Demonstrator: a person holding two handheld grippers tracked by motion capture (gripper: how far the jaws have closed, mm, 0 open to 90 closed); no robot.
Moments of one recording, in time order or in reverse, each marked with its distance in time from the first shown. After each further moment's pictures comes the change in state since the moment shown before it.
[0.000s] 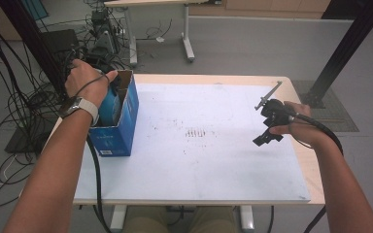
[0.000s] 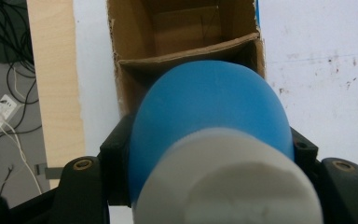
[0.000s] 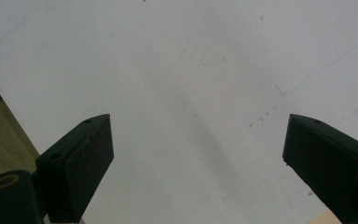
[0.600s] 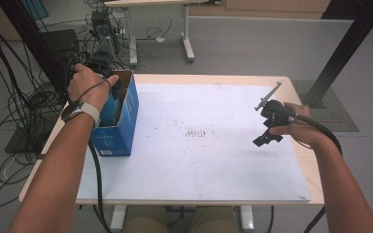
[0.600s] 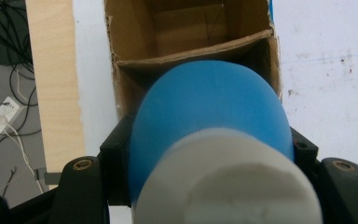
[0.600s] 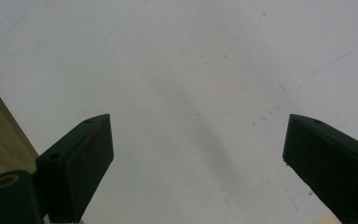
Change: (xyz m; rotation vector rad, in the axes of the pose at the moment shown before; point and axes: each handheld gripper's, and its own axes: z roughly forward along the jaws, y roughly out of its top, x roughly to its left) left arm 0.001 -0.001 0.013 -0.010 0.014 0.009; right arm -0.001 -0.001 0.004 0.006 0.008 0.007
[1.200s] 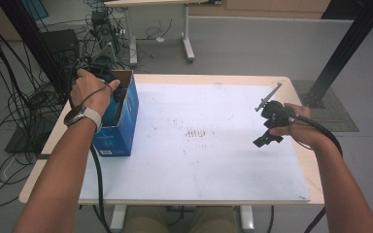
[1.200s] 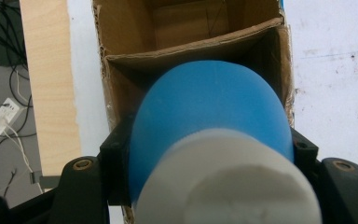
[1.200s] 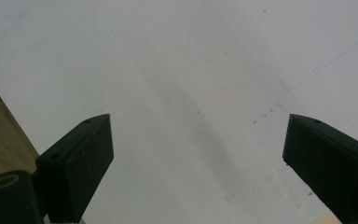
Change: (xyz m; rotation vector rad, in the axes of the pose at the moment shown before) left arm -0.001 -0.004 0.014 -0.003 0.006 0.004; right arm 0.000 -0.002 0.001 -0.001 0.001 0.004
